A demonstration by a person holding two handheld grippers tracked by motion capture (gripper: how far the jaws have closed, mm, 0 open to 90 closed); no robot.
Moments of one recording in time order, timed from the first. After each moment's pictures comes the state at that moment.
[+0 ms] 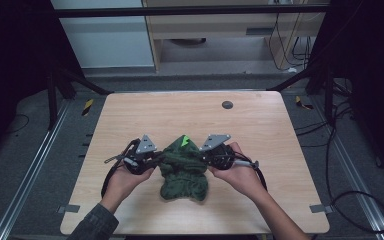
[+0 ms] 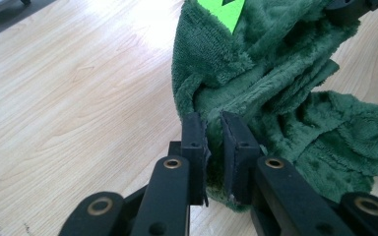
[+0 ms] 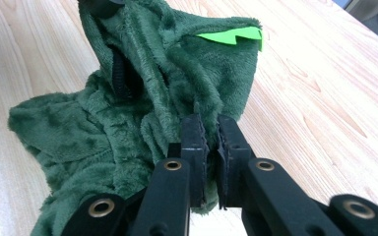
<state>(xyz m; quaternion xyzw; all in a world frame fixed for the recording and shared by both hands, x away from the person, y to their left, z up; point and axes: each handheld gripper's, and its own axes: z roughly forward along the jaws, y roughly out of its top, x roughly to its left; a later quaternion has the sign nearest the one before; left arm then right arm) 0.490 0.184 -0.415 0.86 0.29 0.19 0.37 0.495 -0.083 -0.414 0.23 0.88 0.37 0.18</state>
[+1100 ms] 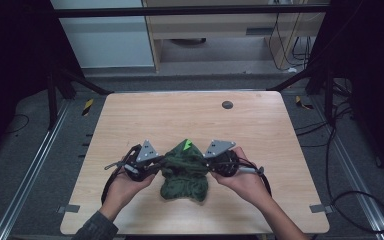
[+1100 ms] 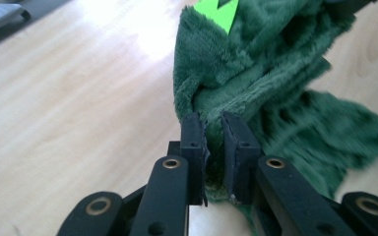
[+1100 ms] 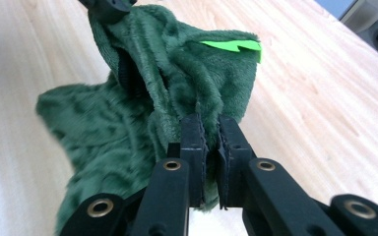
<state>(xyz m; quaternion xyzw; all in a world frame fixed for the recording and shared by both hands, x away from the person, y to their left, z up) 0.465 0.180 -0.420 0.86 0.27 0.19 0.38 0.471 -0.091 -0.410 0.22 0.88 0.38 0.20</state>
